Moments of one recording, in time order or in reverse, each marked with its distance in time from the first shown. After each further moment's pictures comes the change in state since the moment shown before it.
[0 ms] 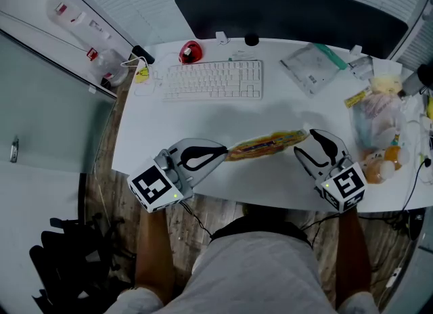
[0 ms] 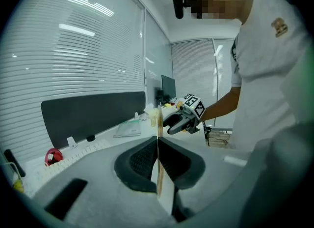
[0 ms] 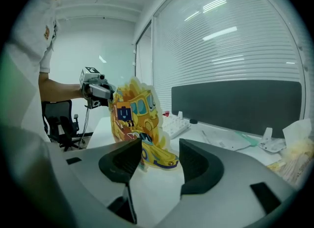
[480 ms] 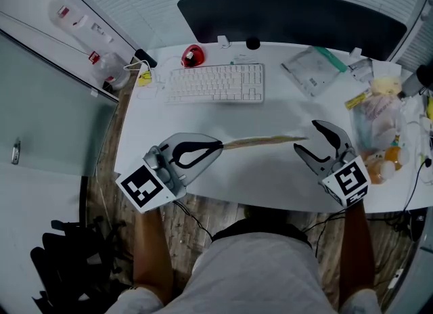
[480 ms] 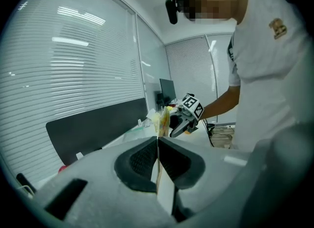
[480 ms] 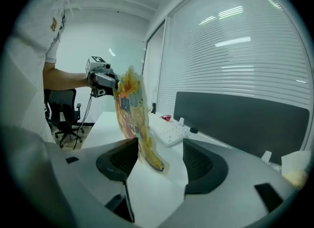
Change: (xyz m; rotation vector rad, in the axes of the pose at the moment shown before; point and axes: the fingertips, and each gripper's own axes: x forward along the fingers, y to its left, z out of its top) left arm -0.018 0.010 0.032 0.098 -0.016 0.035; right arm 0.006 -0.002 0.028 -0.148 0.008 0.028
